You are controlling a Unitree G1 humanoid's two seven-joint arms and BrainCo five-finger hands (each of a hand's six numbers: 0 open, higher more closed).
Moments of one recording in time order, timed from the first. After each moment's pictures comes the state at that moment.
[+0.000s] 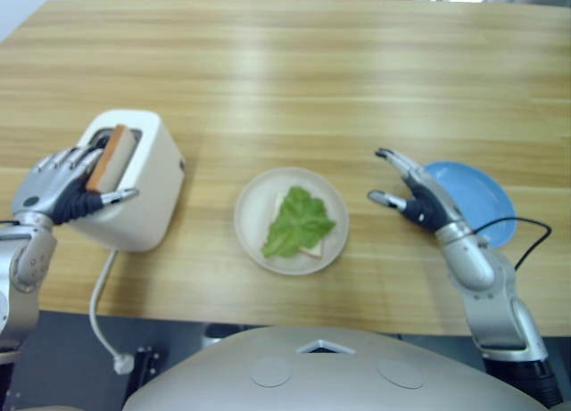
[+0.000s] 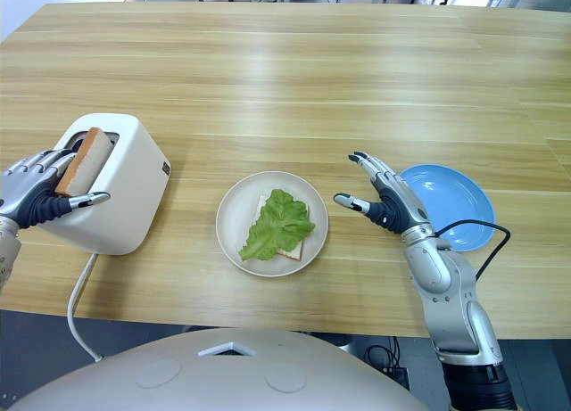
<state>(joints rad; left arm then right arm) 0.44 0.85 0.34 -0.37 0.77 0.06 -0.22 0.34 -0.47 -0.05 -0.44 -0.48 -0.06 0.19</state>
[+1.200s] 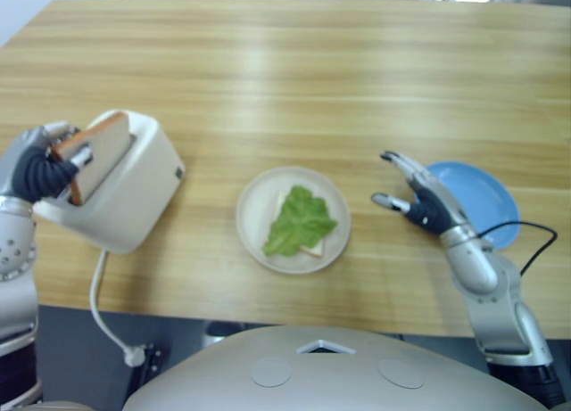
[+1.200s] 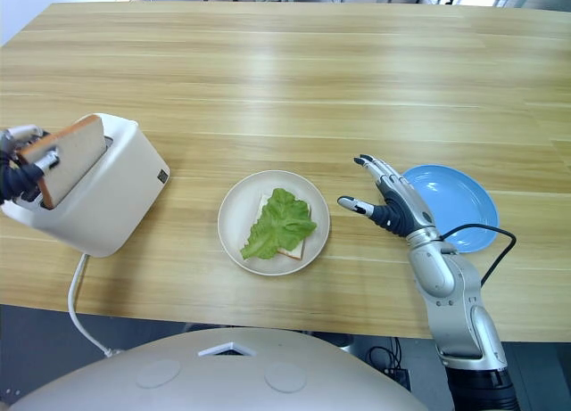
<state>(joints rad) 0.20 0.61 0.58 -0.49 0.21 0.16 -0.31 0.36 -0.47 -0.07 -0.44 -0.50 -0.06 0.18</state>
